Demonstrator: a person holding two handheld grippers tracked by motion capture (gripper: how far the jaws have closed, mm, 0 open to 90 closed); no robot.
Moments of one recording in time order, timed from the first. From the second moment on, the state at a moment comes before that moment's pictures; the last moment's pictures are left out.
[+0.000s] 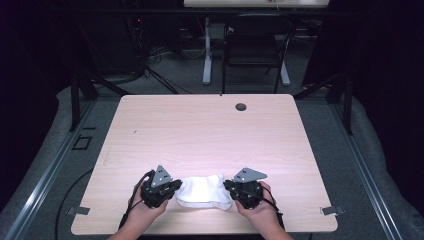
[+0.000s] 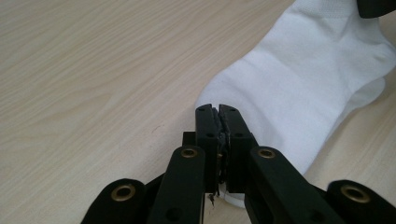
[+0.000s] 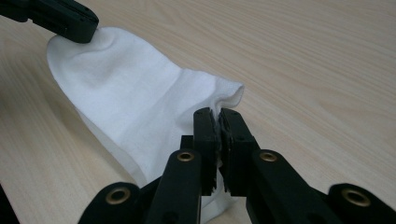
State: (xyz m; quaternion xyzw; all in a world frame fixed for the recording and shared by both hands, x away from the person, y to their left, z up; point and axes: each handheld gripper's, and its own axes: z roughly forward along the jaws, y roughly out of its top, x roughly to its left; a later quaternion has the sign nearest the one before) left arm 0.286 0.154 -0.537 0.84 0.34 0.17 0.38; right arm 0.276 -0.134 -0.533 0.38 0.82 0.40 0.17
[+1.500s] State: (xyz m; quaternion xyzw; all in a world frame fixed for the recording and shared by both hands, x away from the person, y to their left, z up) left arm 0.290 0.146 -0.565 0.86 0.34 0.16 0.36; right arm 0.275 -0.135 -0.559 0.38 0.83 0.36 0.16
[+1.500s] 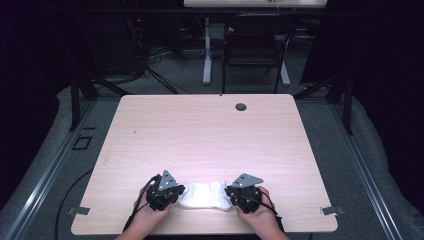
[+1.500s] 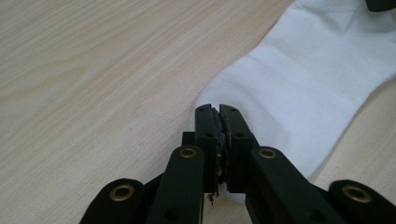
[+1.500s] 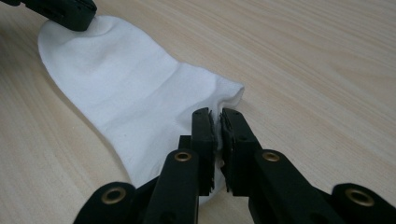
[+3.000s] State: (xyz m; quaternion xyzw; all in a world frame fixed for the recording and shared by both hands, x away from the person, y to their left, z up) left arm 0.284 0.145 -0.578 0.86 0.32 0.13 0.37; right arm 0.270 -0.123 -0.577 0.35 0.85 0.36 0.15
